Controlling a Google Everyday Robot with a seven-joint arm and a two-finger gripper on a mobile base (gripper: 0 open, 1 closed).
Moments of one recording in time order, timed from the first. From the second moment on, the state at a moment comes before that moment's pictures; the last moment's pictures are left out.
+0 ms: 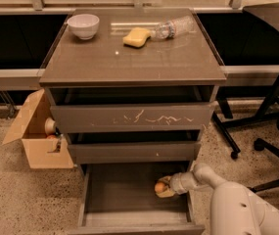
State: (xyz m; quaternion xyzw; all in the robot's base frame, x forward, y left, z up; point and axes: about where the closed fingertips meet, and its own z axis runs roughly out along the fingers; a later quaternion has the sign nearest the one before) arm 0.605 -0.138 0.168 -0.57 0.72 0.28 0.30
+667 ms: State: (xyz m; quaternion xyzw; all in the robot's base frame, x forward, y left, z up) arm 0.607 -0.124 0.154 -0.56 0.72 0.27 0.30
